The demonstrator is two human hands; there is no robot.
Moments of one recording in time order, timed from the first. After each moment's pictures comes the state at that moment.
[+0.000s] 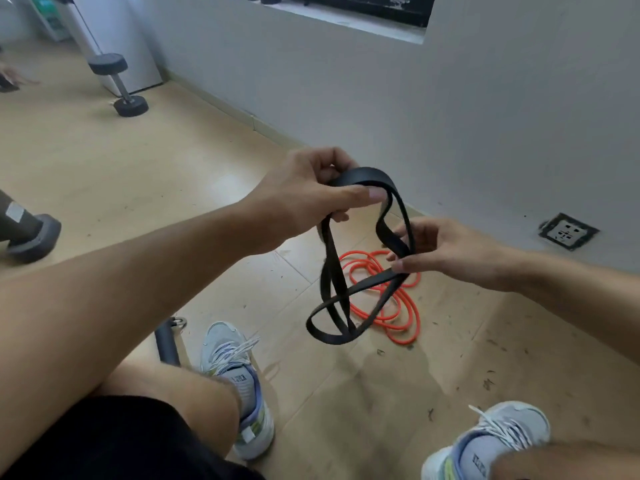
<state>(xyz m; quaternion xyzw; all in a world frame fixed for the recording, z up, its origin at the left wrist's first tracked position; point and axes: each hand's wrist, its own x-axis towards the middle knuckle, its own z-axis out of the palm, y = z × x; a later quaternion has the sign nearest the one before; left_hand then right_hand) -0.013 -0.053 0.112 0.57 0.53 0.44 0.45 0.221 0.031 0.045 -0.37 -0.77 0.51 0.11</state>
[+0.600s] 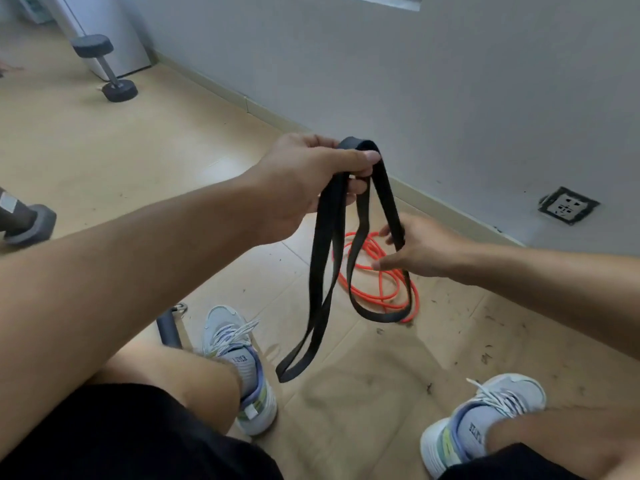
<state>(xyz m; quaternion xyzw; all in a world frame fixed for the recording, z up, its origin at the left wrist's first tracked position) 0.009 -0.060 0.119 0.41 0.56 0.48 0.54 0.193 0.018 0.008 -0.54 -0.75 0.38 0.03</state>
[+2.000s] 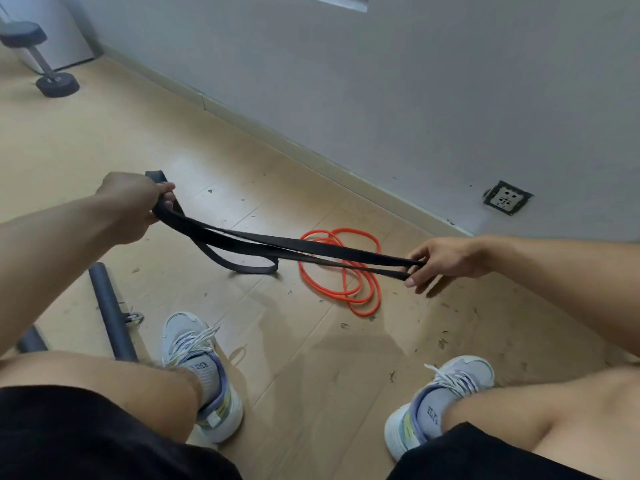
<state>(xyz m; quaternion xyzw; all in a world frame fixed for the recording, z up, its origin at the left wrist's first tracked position) -0.131 -0.027 0.035 0.15 0.76 0.52 0.37 0.318 0.075 -0.039 -0.55 -0.62 0.54 -0.14</state>
